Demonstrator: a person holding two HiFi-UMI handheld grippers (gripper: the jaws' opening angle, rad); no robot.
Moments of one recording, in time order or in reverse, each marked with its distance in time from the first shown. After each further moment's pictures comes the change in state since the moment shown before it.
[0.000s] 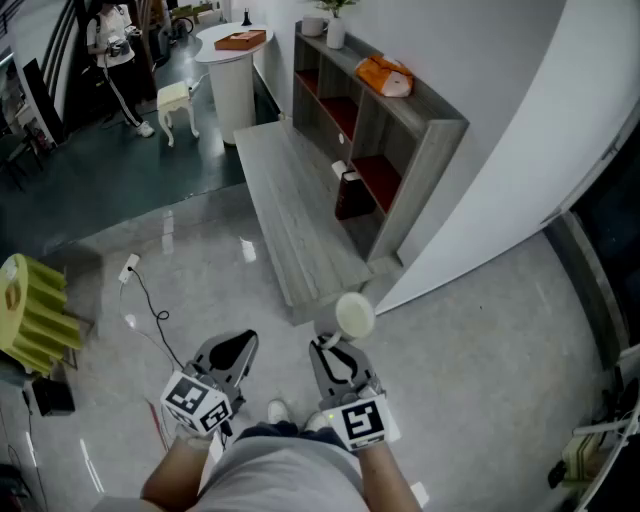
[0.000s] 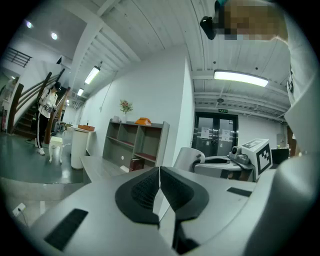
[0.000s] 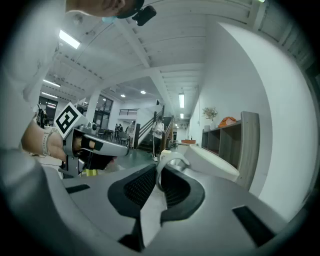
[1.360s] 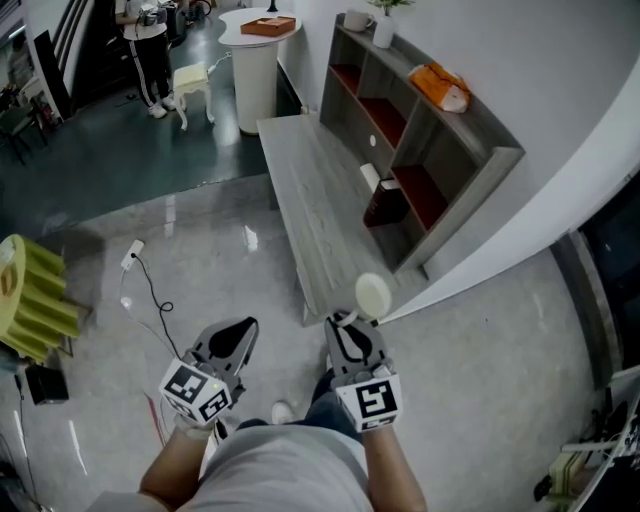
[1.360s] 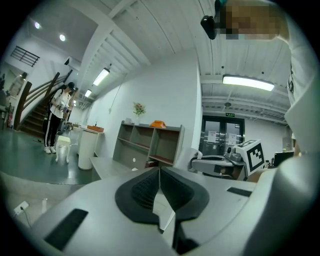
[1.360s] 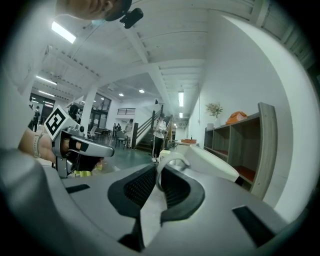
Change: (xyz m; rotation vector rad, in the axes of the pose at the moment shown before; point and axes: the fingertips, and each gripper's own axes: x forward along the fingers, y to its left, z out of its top) left arm -0.014 0.120 0.006 -0.032 -0.036 0.050; right arm 0.120 -0.001 0.010 0.028 -0.017 -0.022
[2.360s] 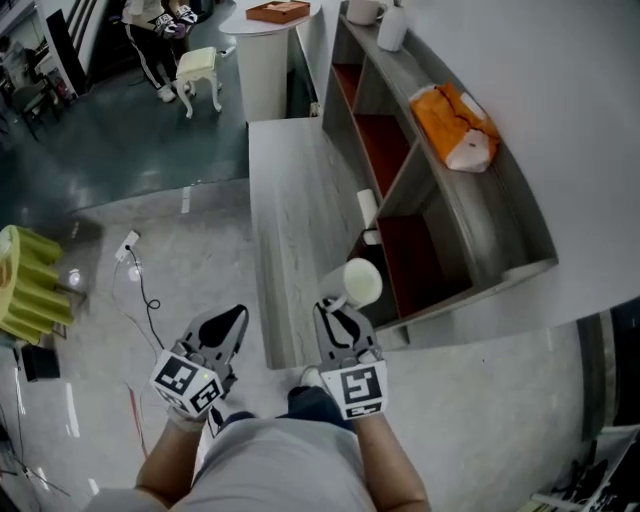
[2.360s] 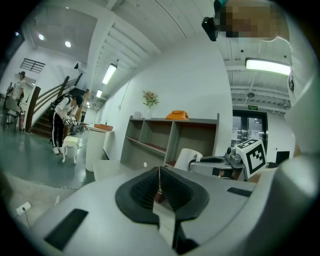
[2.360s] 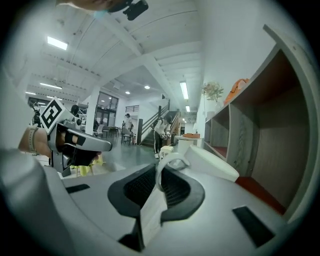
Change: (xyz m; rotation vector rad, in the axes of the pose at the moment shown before) left arm 0.241 0.074 0.038 -0.025 0.021 0.169; right arm 0.161 -0.219 -0.028 -0.009 0.069 0.126
